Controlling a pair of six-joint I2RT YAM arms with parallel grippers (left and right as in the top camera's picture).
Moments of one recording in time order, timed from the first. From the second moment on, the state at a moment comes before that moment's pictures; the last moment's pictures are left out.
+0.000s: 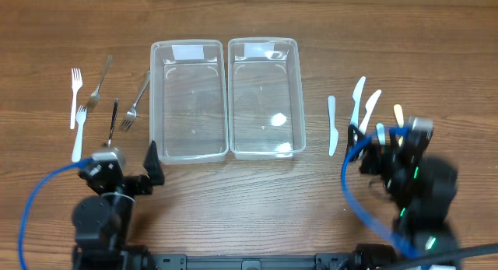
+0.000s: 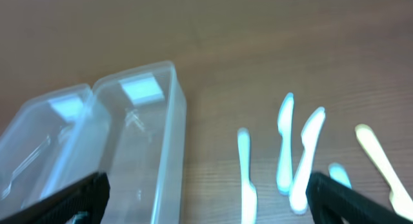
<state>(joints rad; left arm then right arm) 0.03 0.21 0.35 -0.36 0.02 -0.16 -0.05 0.67 0.72 -0.53 -0.20 0.23</state>
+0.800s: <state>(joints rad) 0.03 0.90 0.92 -0.72 0.02 -0.16 0.02 1.89 1.51 -1.03 -0.11 0.14</state>
